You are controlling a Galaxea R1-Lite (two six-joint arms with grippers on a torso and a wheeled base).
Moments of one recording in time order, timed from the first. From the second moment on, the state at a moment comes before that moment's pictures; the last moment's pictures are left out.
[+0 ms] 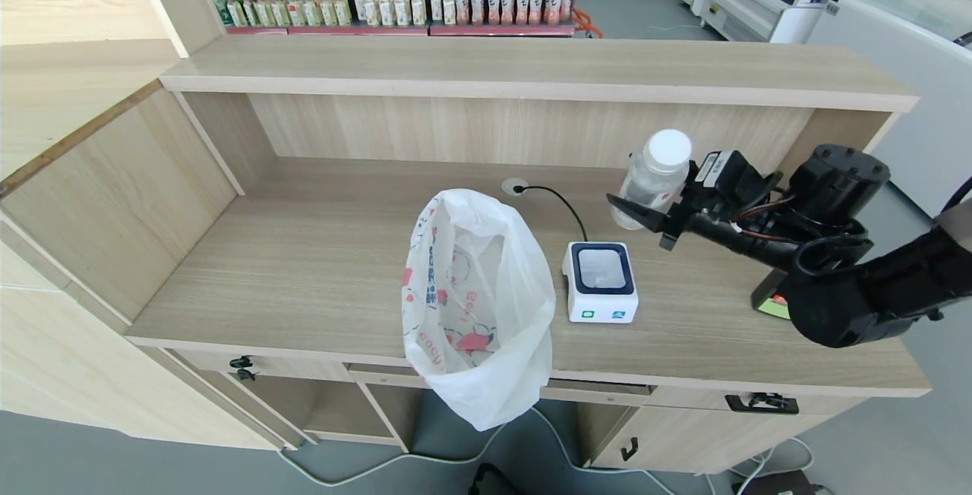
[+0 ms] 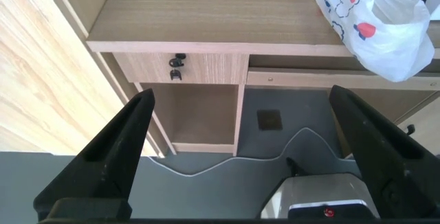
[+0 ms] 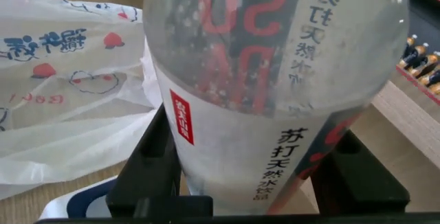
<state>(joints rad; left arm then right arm) -0.01 0.00 0.00 0.04 -0.04 0.03 0.18 2.02 -0.96 -1.34 0.74 -0.65</state>
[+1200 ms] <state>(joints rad) -0.01 0.00 0.00 0.04 -0.04 0.03 0.21 2.24 -1.12 -1.45 0.82 -0.67</state>
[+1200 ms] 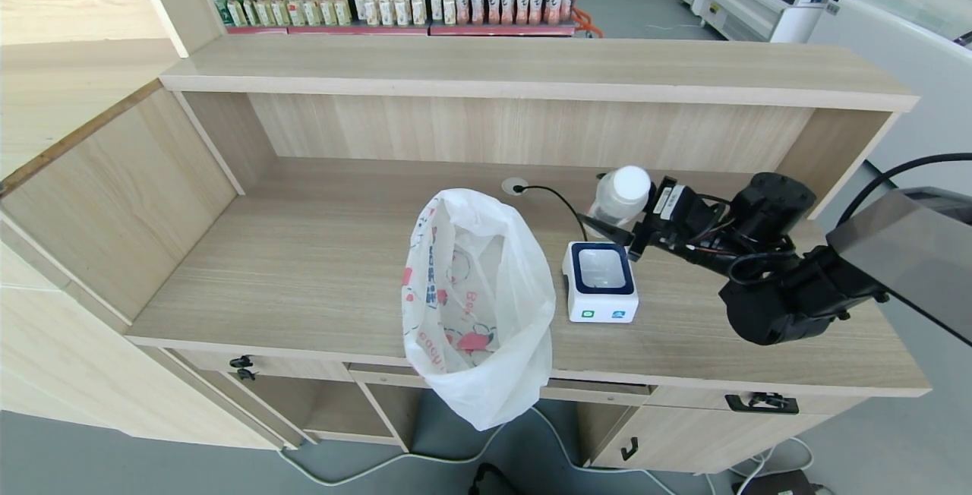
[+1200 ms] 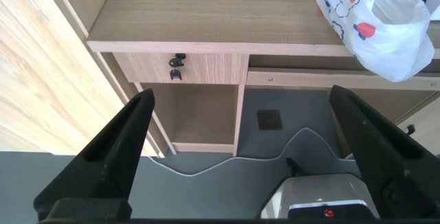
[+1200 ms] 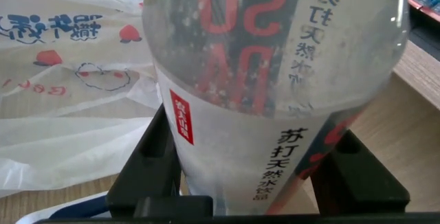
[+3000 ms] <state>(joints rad) -0.01 0.00 0.00 0.04 -0.04 0.03 0.24 2.31 -1.13 -1.46 0.82 -0.70</state>
